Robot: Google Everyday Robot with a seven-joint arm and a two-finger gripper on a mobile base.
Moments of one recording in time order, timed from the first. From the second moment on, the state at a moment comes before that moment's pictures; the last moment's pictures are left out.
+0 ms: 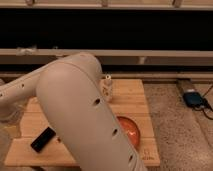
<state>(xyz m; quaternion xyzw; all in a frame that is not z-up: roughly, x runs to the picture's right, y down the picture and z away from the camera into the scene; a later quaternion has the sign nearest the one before) -0.410 0.178 0.705 -0.29 -0.04 -0.08 0.95</state>
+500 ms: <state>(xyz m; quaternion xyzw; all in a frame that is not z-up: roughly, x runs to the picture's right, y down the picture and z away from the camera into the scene) -0.372 0.230 0.729 -0.30 -0.04 -0.14 0.94</state>
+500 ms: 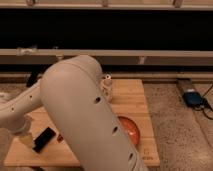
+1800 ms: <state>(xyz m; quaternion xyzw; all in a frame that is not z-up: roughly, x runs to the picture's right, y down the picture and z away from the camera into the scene) -0.365 0.274 0.775 -0.34 -0.03 -0.14 0.93</state>
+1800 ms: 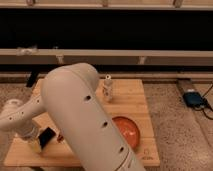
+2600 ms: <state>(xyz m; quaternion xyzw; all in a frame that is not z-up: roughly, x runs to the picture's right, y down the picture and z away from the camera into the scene) -0.356 0.276 0.773 -0.34 -0.03 -0.13 0.93</state>
